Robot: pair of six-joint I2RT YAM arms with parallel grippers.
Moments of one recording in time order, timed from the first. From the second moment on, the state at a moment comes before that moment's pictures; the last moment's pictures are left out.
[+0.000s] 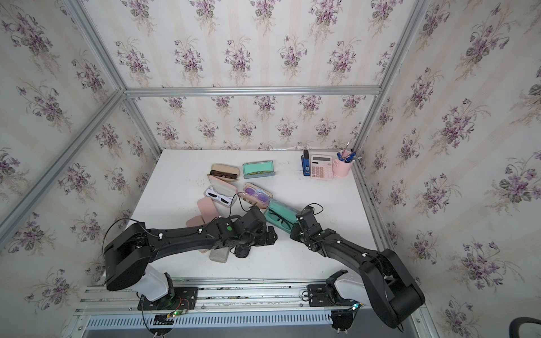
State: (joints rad) left arm -1.03 1.64 1.00 -0.34 0.02 -1.07; right arm 0.52 1.19 0.38 -0.16 0.00 0.78
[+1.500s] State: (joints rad) left arm -0.93 1.91 1.15 -0.25 -0.15 -1.35; right arm 0.30 1.27 0.83 -0.44 -0.12 0.42
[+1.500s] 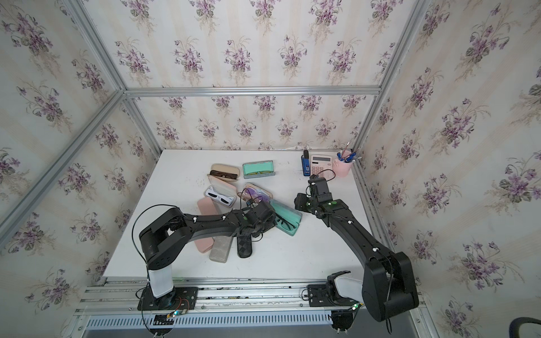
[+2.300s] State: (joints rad) left arm -0.92 1.99 1.27 -0.40 -0.12 -1.25; right arm 0.28 1.33 0.82 -0.40 -0.25 0.34
